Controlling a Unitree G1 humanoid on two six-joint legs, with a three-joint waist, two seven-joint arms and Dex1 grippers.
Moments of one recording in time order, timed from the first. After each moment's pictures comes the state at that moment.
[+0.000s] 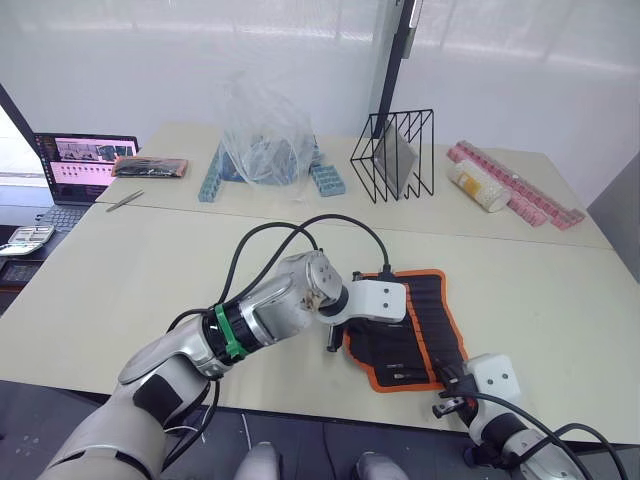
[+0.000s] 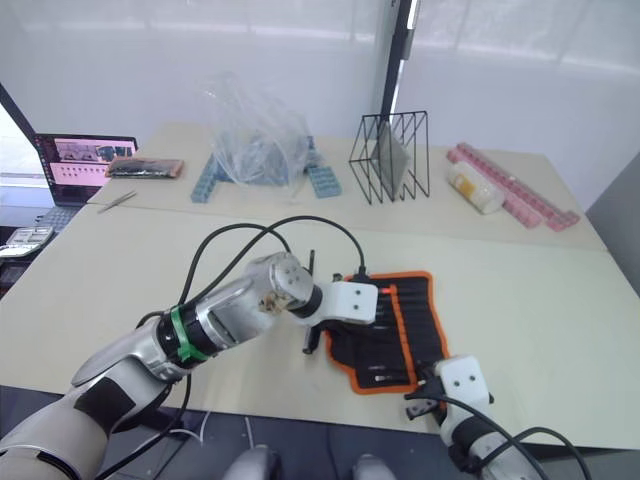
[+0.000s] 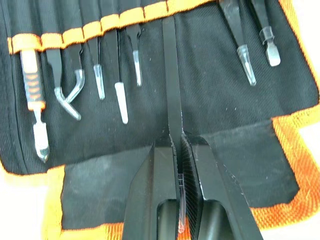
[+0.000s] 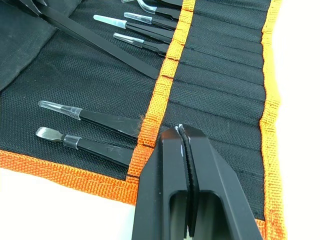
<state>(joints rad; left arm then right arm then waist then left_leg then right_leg) -1.01 0.36 -0.85 -0.07 0.09 0.85 -1.11 0.52 -0.38 -0.05 -0.67 0.19 0.45 0.28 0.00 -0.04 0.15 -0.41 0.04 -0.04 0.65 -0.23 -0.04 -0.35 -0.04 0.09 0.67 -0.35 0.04</state>
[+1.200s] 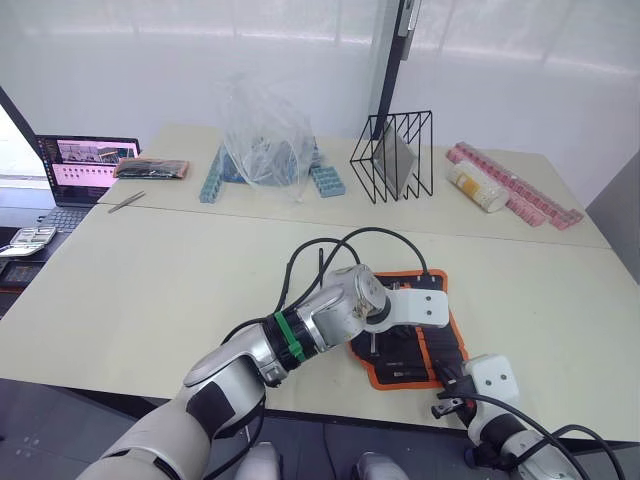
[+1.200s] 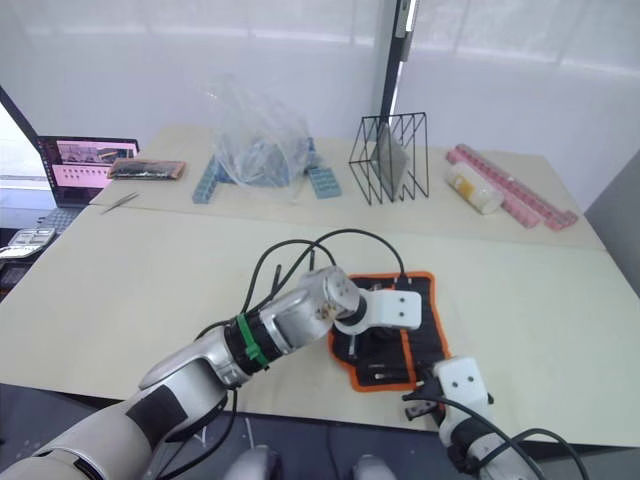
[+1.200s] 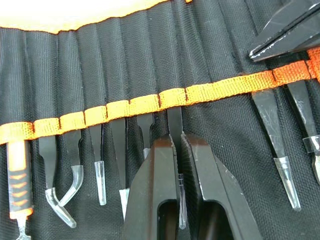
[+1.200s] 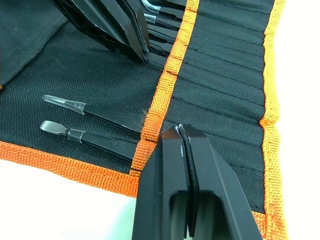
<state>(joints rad) -0.99 0.06 -0.82 0.25 0.17 0.72 -0.98 0.52 -0.37 -0.04 -0.67 0.17 0.45 0.28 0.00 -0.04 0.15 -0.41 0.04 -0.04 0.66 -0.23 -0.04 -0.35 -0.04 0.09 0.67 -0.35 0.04</state>
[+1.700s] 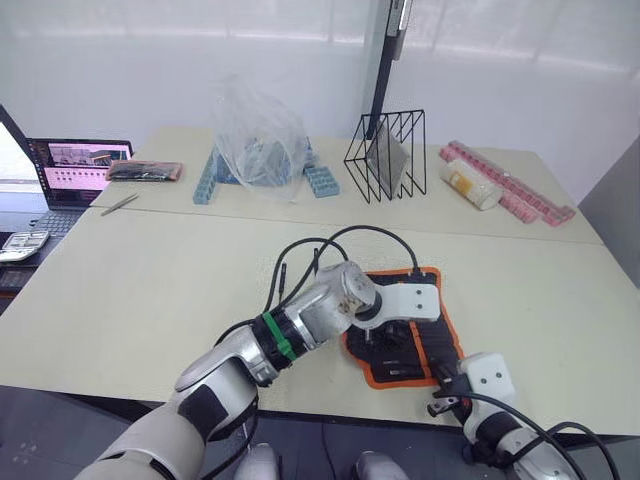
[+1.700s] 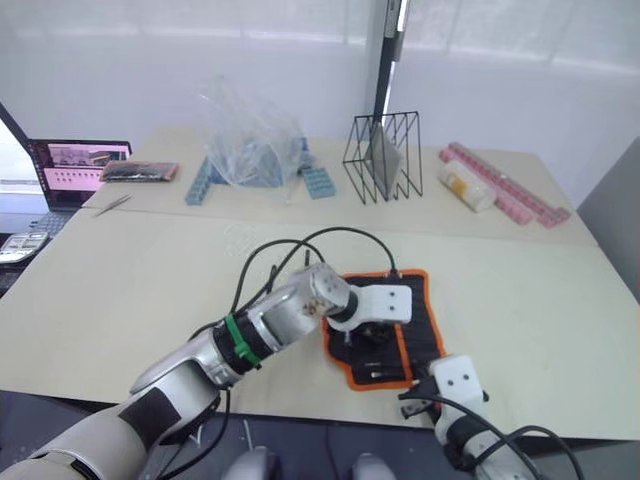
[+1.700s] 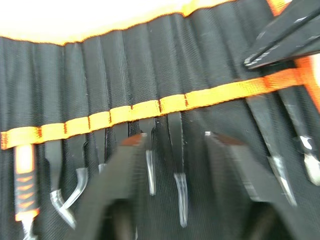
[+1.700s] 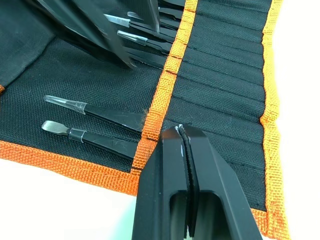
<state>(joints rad) -0.98 0.17 -0.74 0.16 0.14 0.70 -1.05 0.50 -0.36 -0.02 -0.66 0.16 0.45 0.28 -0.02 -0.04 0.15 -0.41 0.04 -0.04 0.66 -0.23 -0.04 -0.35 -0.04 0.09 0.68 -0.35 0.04</state>
